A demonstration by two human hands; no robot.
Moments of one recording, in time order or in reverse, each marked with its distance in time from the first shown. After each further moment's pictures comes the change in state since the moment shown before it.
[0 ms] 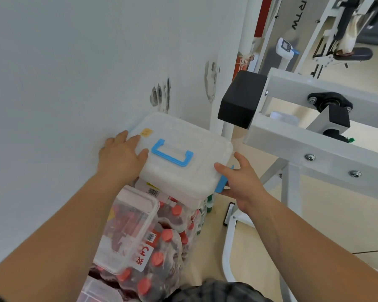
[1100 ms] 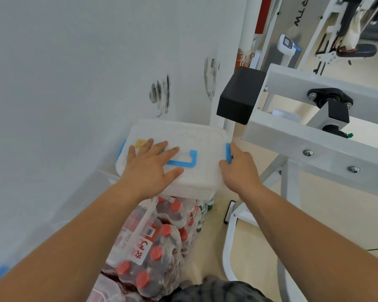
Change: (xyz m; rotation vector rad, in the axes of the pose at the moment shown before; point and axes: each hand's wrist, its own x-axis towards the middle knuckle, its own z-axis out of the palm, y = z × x) left_hand -0.043 0.047 0.010 0.056 -0.131 0.338; right_hand 0.012 -0.004 -0.002 -0.829 0.125 -0.324
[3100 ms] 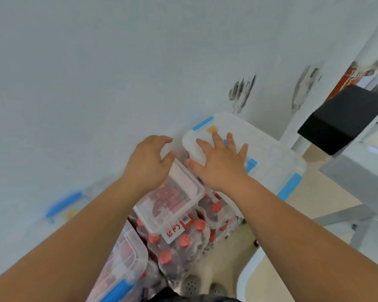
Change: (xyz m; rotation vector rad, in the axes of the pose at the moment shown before) left_hand -0.084 -0.056 -0.023 -0.420 0.350 -0.531; right_hand -0.009 -0.120 0.087 -0.663 -0.416 -0.652
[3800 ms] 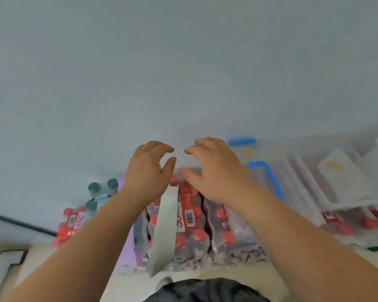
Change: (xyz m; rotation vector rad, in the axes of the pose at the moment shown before) left_hand -0.311 -0.237 -0.138 0.103 0.434 -0.472; right_hand -0.154 -0.346 0.099 0.100 -0.101 -0.811
